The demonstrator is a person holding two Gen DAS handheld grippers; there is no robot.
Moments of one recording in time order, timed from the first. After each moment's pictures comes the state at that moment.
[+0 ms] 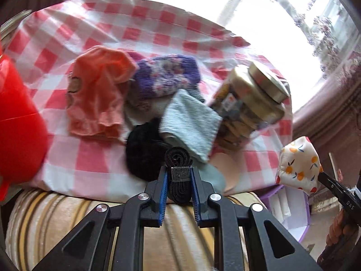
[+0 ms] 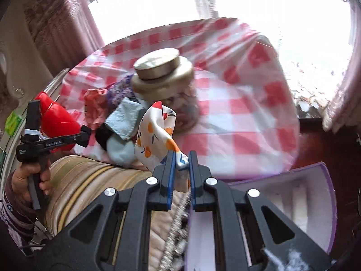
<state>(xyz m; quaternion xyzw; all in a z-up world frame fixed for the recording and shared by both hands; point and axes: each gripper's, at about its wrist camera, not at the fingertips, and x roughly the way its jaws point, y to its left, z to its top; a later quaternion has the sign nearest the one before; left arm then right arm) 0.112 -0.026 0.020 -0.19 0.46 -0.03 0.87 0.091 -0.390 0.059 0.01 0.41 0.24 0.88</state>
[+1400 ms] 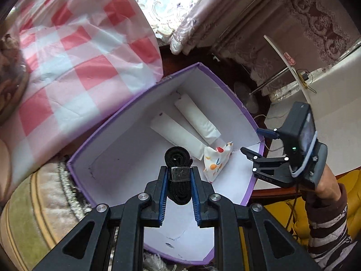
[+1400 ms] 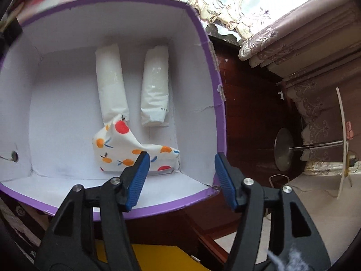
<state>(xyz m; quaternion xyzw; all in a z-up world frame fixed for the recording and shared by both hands) 0.135 -0.371 -0.025 -0.02 0.59 -0.33 0.73 0.042 -0.623 -0.077 -0.21 0.60 -0.01 0.77</state>
